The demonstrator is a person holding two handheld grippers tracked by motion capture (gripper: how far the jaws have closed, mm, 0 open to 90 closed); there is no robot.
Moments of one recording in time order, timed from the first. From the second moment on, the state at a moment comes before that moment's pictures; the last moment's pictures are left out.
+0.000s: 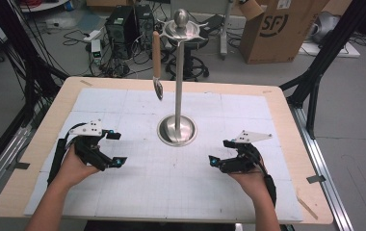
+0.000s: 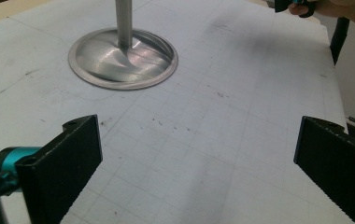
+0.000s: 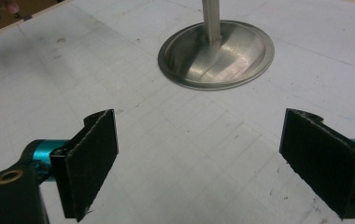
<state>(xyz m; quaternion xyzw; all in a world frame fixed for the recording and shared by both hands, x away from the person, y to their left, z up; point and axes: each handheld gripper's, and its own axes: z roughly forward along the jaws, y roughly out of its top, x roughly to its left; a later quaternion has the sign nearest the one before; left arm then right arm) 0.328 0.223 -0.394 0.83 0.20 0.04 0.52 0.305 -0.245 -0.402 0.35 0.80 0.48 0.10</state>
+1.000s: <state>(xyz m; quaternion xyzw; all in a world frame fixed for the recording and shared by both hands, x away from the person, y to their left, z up) 0.330 0.217 -0.400 0.84 0.20 0.03 0.51 0.303 -0.246 -0.401 0.35 0.80 0.47 0.11</state>
